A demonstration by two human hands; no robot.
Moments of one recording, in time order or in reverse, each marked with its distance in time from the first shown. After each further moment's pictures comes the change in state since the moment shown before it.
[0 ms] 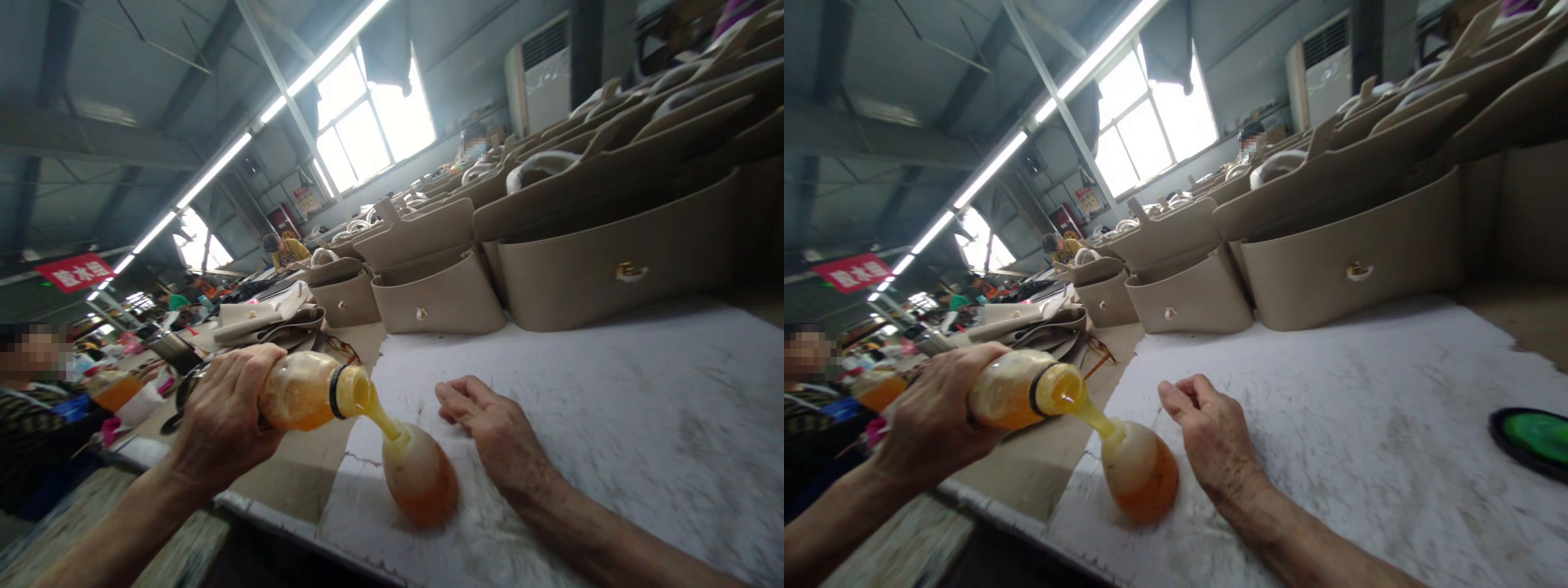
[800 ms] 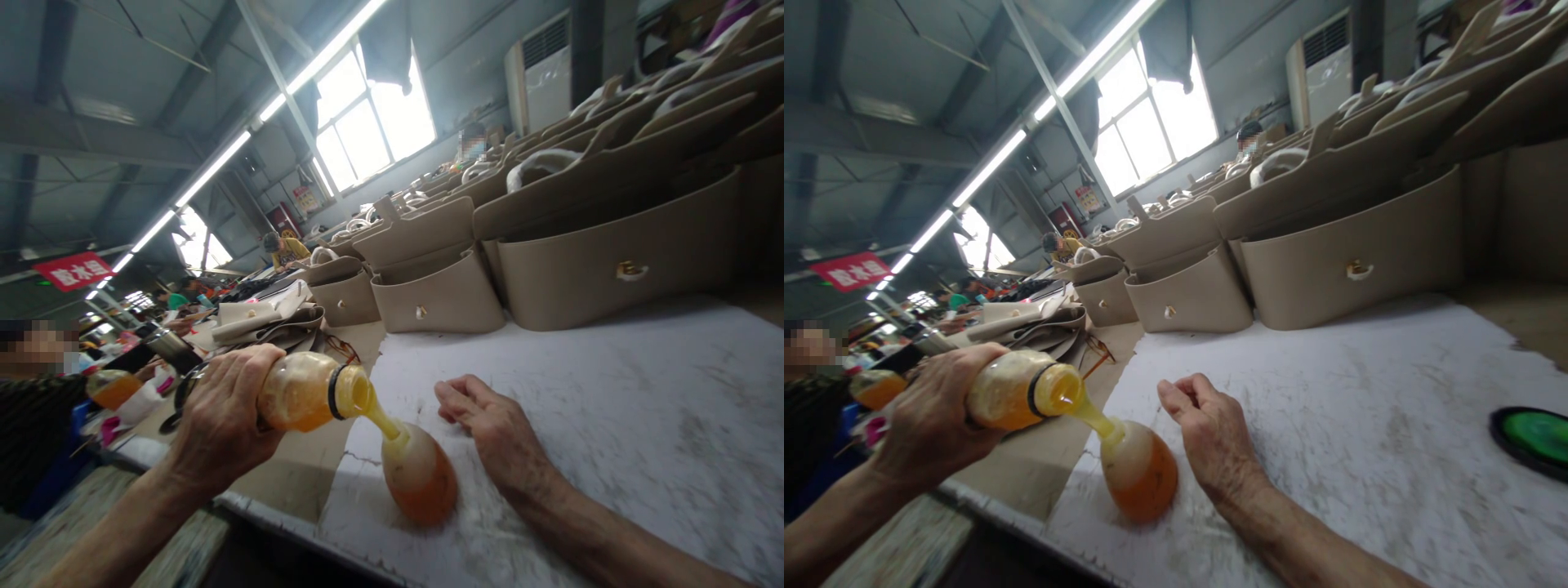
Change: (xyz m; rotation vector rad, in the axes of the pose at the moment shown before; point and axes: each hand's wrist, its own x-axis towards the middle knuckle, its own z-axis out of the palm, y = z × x) left_hand 0.001 0.005 -0.001 0.004 -0.006 -0.046; right_hand 0.000 0.002 -0.001 0.014 0.001 -0.017
